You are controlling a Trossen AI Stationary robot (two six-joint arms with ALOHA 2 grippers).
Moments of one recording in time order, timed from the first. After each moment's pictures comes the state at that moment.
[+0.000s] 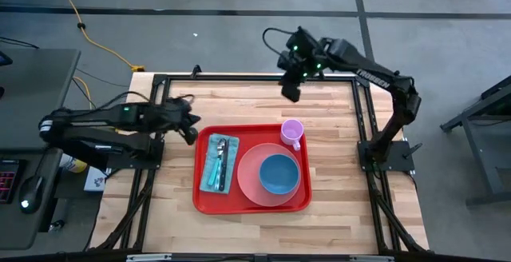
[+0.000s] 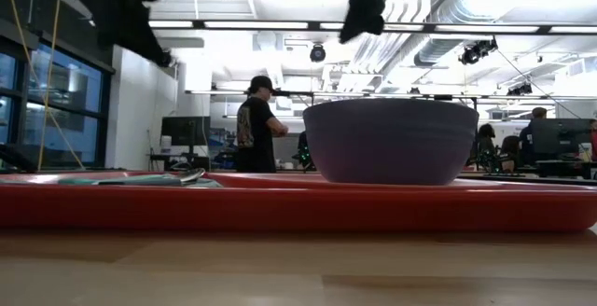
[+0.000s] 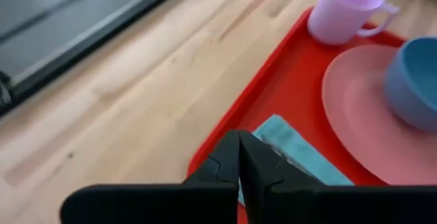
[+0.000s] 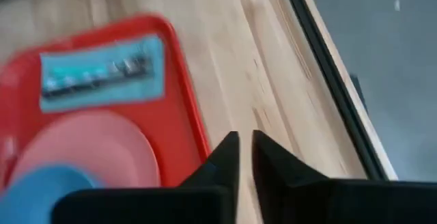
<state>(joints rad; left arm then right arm) 0.07 0.75 0.76 -0.77 -0.40 -0.47 -0.49 1.69 1.83 -1.05 -0.21 -0.12</state>
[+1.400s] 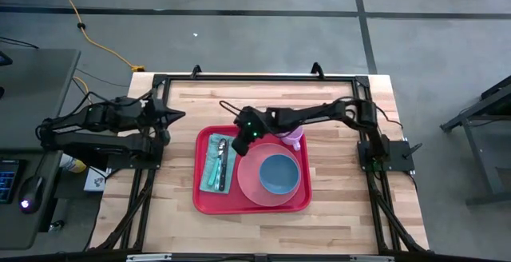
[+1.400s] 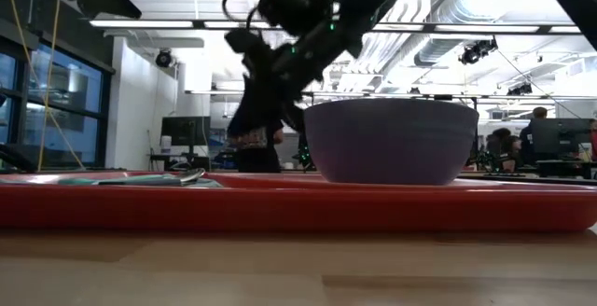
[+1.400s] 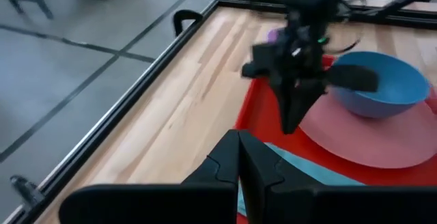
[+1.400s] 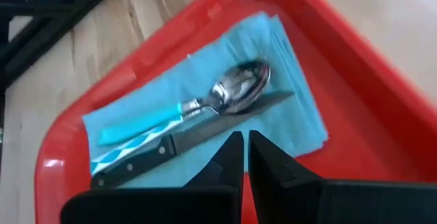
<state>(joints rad) 0.07 0.41 0.76 -0.79 -0.34 -0.08 -0.11 2.08 1.49 -0.14 -0.17 0.54</state>
